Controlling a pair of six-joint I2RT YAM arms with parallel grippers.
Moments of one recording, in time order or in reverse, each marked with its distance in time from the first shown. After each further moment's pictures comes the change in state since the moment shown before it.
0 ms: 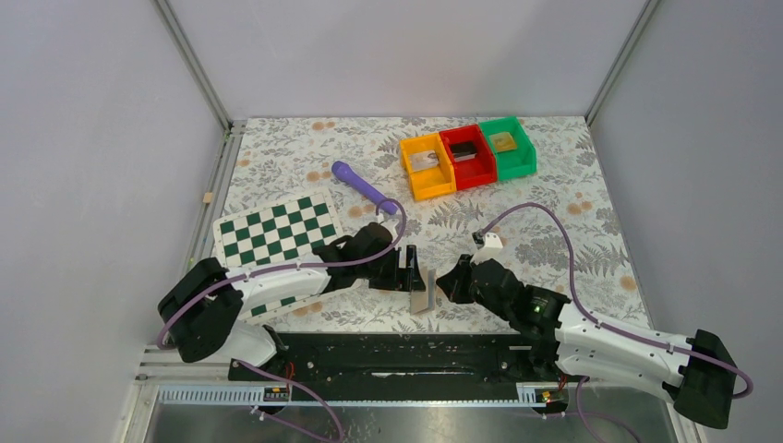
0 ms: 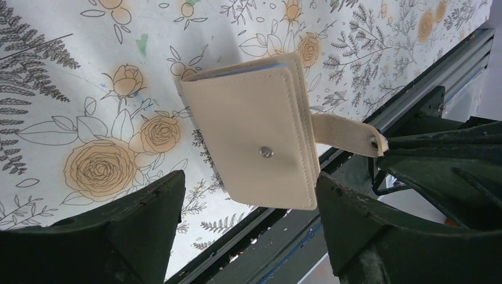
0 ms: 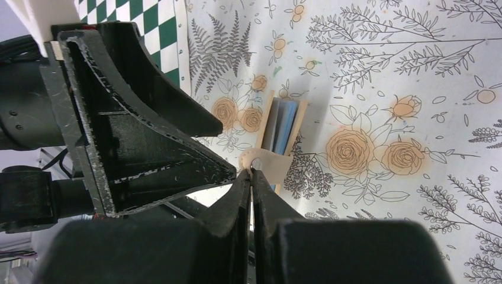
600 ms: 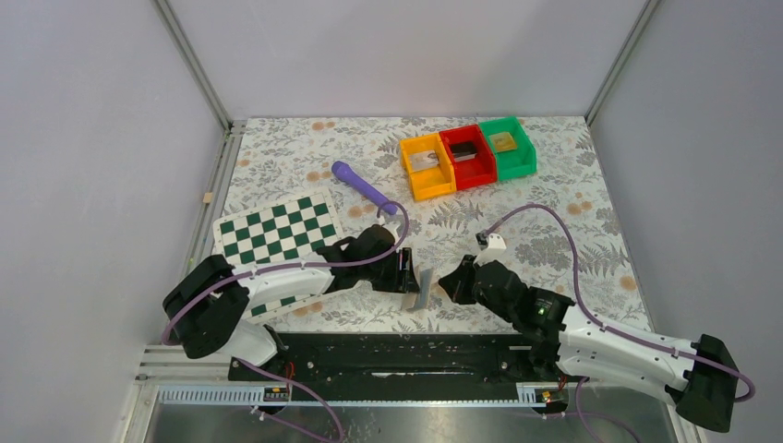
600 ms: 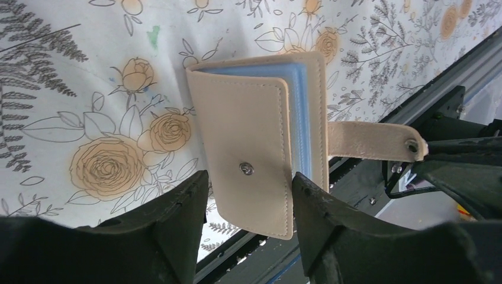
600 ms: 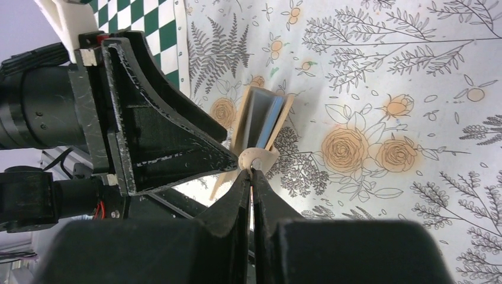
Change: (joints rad) left arm -0.005 0.032 0.000 0.003 -0.007 0.003; right arm 0.000 -0.041 -0.007 -0.012 0.006 0.000
